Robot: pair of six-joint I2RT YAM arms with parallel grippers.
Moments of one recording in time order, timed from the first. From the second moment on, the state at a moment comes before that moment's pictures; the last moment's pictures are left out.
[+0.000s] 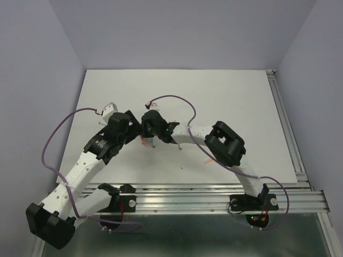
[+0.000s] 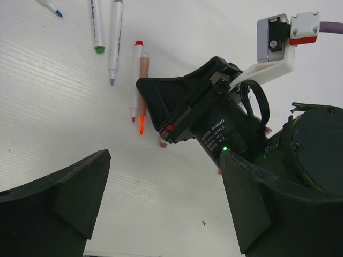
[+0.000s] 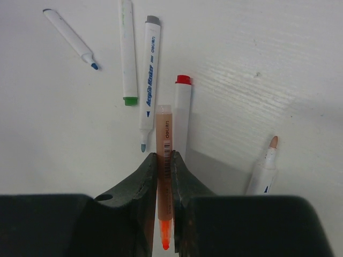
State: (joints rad) left arm -0.48 0.91 0.84 -0.66 -0.34 -0.90; right arm 0.97 2.26 1.61 0.08 0.15 0.74
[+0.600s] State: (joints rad) left arm -0.48 0.89 0.83 -0.65 -0.33 -0.88; right arm 0.97 2.33 1.71 -0.02 0.24 0.74
